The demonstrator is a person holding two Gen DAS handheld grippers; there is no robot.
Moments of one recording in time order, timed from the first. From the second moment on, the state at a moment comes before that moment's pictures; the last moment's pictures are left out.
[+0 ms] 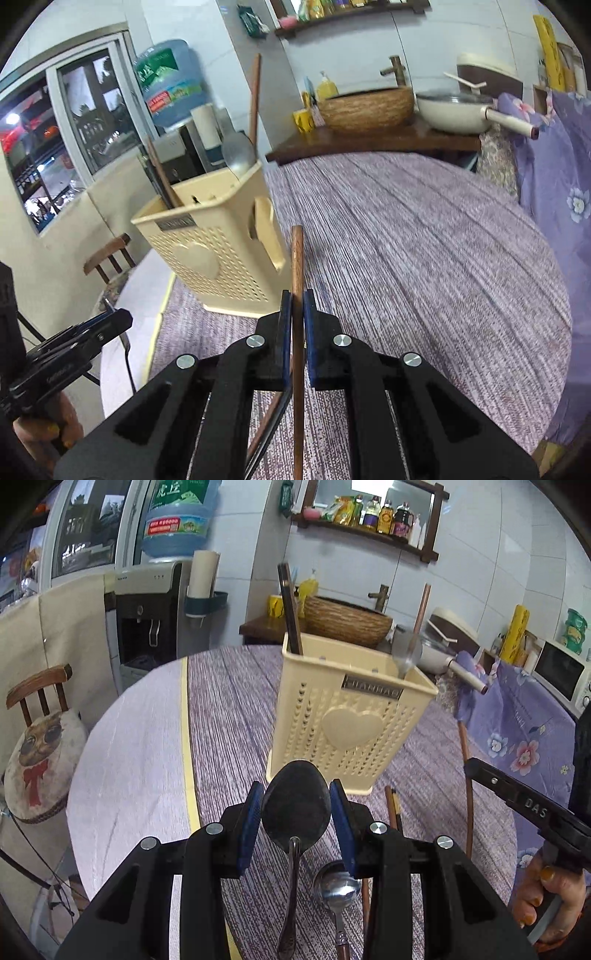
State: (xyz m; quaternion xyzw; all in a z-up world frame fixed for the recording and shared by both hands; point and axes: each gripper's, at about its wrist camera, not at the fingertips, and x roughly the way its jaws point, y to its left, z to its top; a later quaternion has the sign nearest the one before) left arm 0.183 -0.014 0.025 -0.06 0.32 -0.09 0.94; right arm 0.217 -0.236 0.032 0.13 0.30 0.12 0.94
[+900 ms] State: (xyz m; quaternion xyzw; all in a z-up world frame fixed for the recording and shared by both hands) left arm 0.185 -0.011 0.059 -0.10 0.26 -0.12 0.95; right arm 0.177 -0.251 0.093 0.11 0.21 0.16 0.96
